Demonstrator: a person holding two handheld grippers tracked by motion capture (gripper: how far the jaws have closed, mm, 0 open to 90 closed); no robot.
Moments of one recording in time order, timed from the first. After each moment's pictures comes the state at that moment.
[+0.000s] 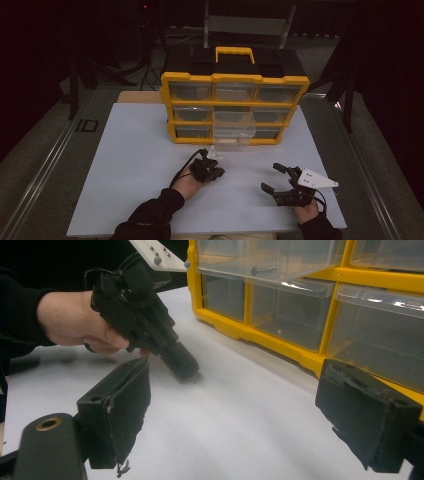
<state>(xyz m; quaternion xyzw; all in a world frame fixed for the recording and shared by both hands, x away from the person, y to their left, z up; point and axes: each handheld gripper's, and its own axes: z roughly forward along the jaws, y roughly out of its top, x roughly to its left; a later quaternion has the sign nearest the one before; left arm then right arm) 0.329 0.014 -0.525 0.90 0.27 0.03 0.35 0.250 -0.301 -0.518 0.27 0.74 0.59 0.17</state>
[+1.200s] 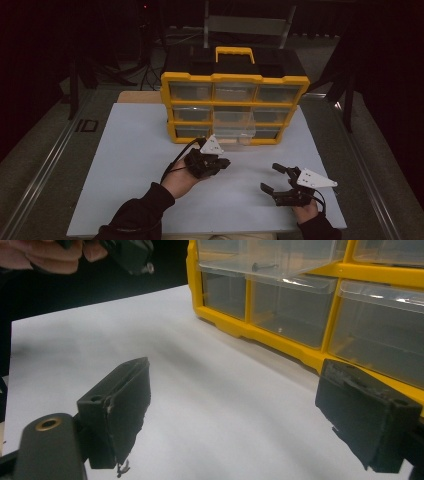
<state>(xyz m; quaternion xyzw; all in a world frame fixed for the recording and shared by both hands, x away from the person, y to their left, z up) 0.298 0.022 -0.416 0.88 0.21 0.07 0.41 0.251 -0.299 -0.520 0.27 0.74 0.59 0.17</state>
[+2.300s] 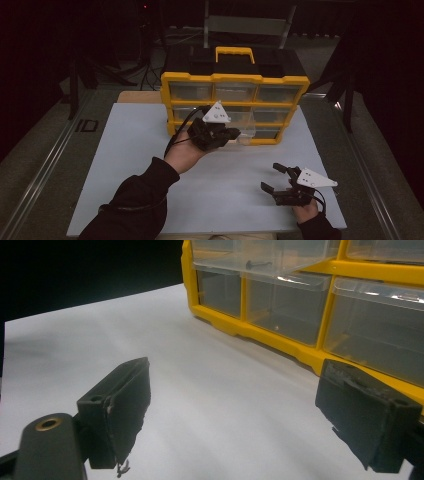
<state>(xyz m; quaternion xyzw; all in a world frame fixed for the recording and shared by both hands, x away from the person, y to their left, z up) 0.324 0.012 -0.333 0.86 0.19 0.12 0.46 0.252 -0.300 -0.520 0.28 0.74 0.59 0.17</state>
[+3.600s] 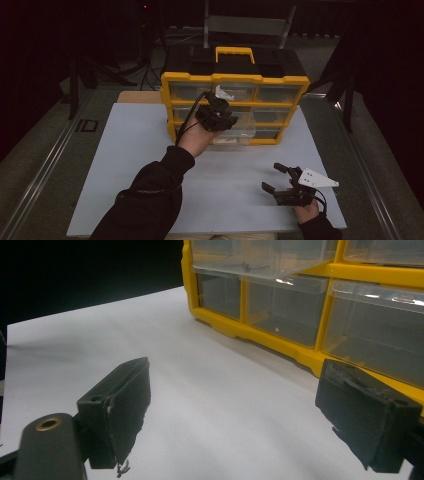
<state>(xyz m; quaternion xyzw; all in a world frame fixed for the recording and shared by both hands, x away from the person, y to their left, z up) 0.375 -0.005 -0.347 0.84 0.33 0.12 0.41 0.251 -0.302 -0.520 0.28 0.73 0.59 0.17</state>
